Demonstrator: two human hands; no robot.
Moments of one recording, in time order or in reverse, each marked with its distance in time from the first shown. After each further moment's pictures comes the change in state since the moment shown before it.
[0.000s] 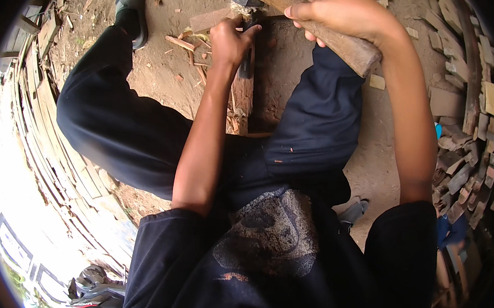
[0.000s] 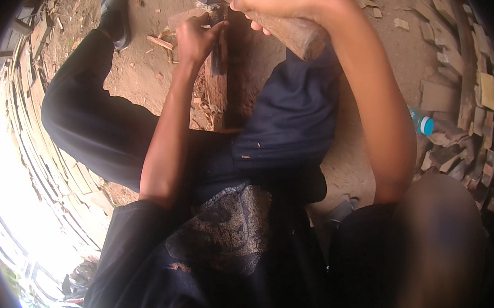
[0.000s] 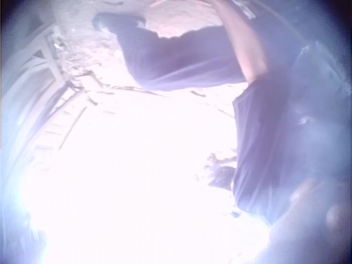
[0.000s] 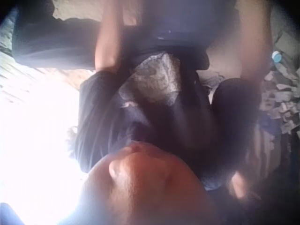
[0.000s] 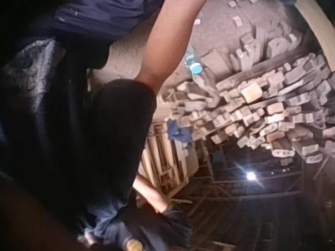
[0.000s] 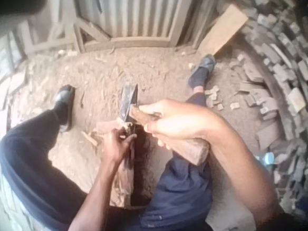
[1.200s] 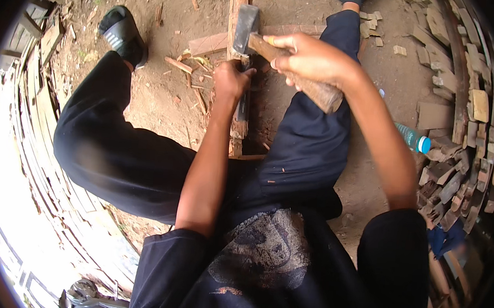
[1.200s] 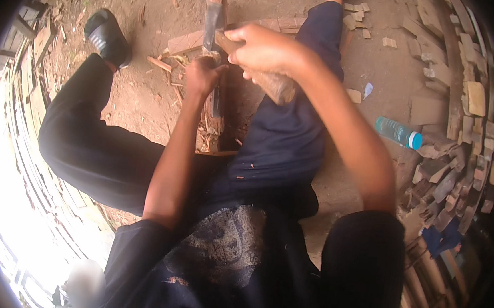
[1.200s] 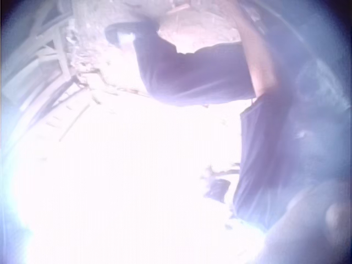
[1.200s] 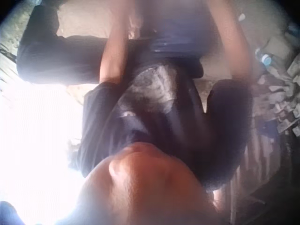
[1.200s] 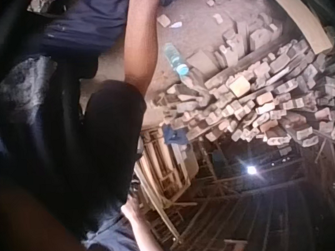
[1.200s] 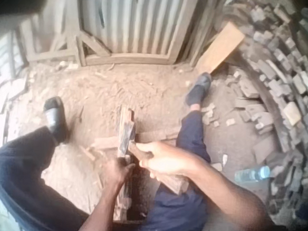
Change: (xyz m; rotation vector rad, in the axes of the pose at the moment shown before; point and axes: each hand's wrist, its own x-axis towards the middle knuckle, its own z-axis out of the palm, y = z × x) left_hand -0.020 -0.001 0.015 0.047 -0.186 -0.313; right_hand 0.025 0.048 0.032 0.124 0.062 0.079
